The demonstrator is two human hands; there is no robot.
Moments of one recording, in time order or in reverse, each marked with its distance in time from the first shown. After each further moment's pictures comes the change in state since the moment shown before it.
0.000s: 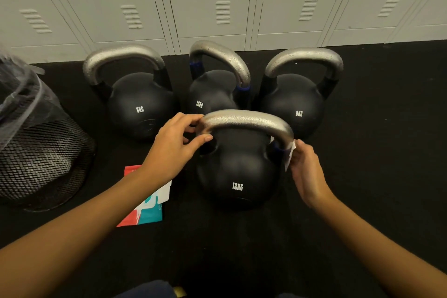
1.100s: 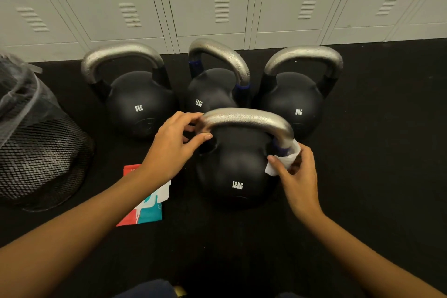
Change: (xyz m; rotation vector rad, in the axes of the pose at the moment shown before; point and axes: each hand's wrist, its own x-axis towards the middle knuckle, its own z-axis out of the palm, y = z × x) left_hand -0.001 0.000 0.002 0.005 0.012 0.000; right_hand -0.018 0.027 0.006 -0.417 0.187 -0.321
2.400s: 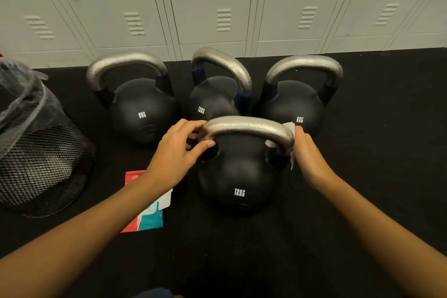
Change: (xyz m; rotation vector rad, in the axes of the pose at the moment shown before) left_hand 0.000 -0.003 0.000 -0.016 -0.001 0.017; right_hand 0.053 -0.074 -0.008 -0.236 -0.332 0.151
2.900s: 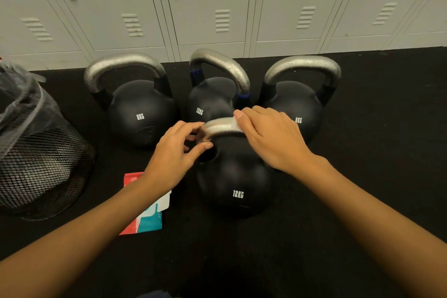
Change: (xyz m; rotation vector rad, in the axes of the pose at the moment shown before) left_hand 0.000 0.003 -0.001 0.016 0.005 -0.010; right_hand 0.006 -0.055 0.032 -0.759 0.122 -0.518
